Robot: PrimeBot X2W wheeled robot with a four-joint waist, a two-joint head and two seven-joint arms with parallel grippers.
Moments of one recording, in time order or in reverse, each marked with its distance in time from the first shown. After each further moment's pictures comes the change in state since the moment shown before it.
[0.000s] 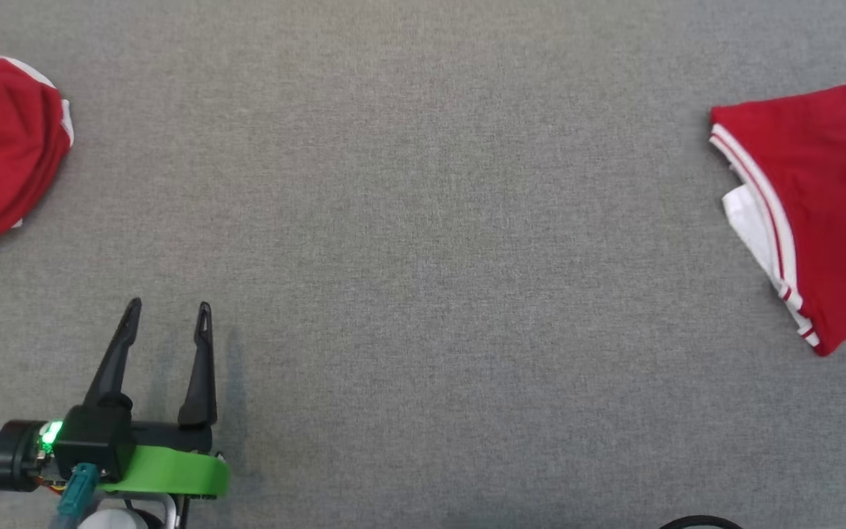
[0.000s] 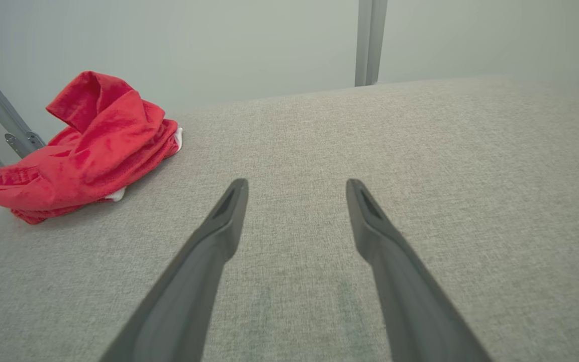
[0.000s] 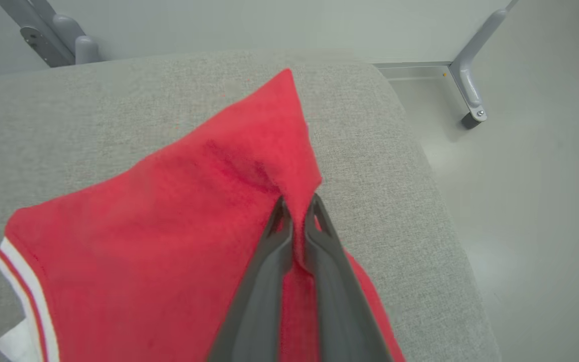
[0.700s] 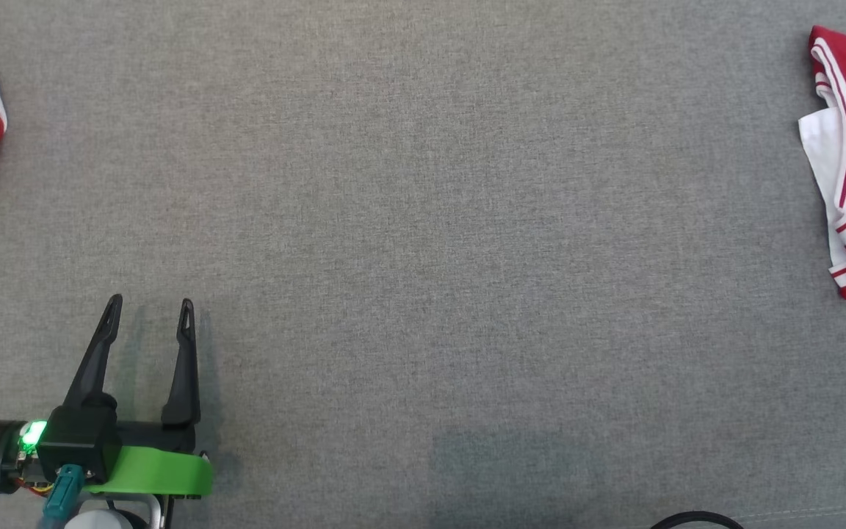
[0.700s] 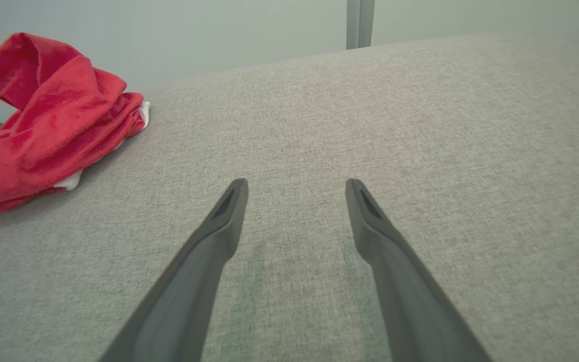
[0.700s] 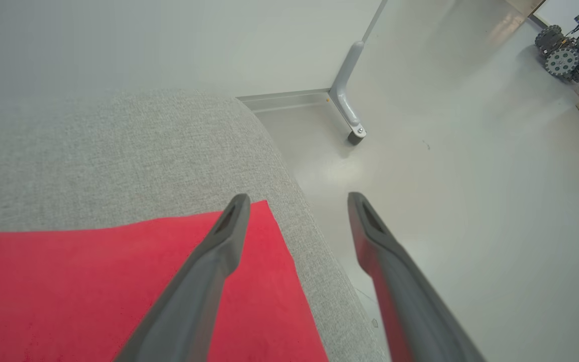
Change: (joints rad) left arm -0.006 0.031 0.022 -0.024 0.012 -0.002 0.000; right arm -0.183 0.042 -0.330 0.226 -0.426 0.000 -0.250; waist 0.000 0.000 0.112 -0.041
